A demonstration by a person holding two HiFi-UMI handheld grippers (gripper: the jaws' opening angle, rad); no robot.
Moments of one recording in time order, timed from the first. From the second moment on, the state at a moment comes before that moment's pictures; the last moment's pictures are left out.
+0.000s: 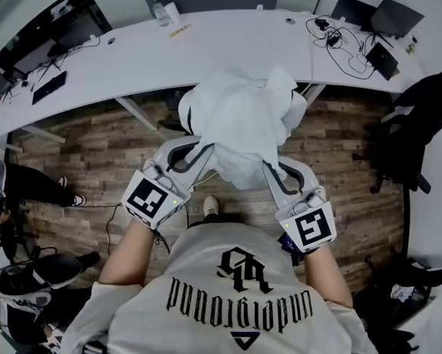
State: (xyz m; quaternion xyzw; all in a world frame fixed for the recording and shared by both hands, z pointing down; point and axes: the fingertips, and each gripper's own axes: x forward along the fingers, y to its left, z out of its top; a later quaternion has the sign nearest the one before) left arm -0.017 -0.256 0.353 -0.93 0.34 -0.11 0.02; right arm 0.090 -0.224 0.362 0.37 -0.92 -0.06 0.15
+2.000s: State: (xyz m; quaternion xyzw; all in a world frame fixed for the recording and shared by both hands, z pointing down) left arm -0.150 0.088 0.365 -0.96 0.28 -0.08 0.00; right arm -0.092 0.102 0.376 0.32 -0.93 -0.06 0.14
